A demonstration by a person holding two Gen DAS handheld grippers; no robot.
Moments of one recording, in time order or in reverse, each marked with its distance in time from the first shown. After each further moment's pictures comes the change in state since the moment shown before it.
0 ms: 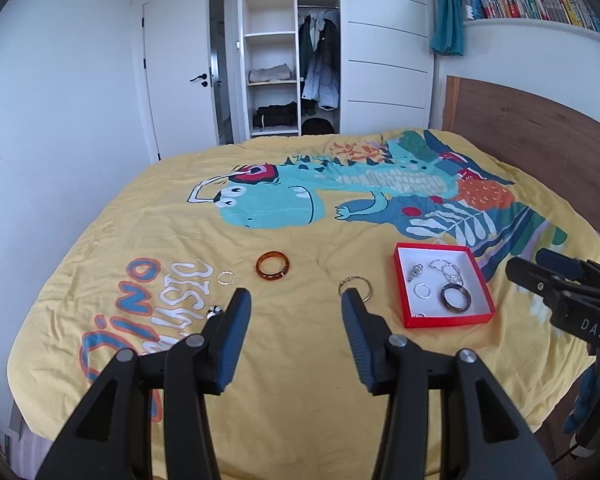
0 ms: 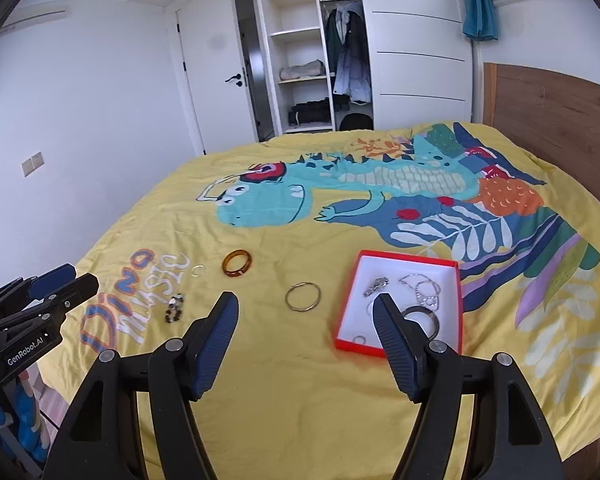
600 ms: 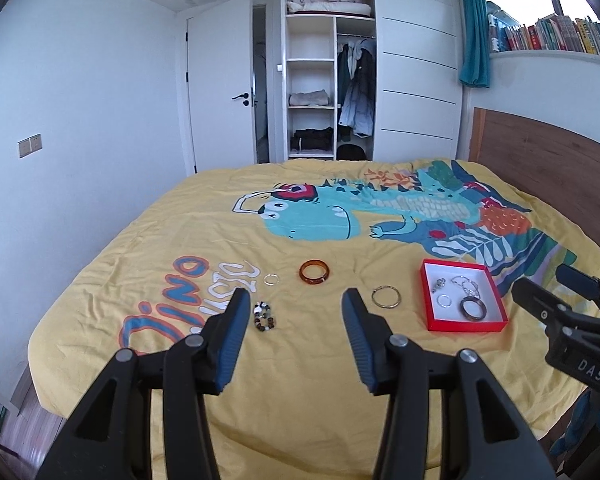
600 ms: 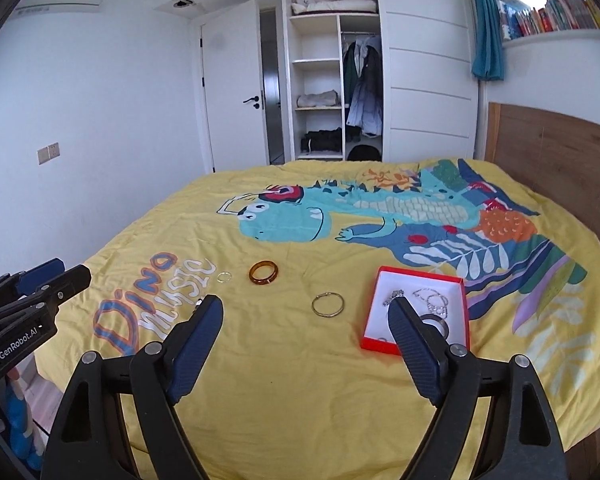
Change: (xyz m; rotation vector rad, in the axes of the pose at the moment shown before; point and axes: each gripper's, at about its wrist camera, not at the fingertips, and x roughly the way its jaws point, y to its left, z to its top) left arm -0.073 0.044 -0.037 -0.075 -0.097 0.100; right arm -0.055 0.076 -0.033 -0.075 -0.118 -0.032
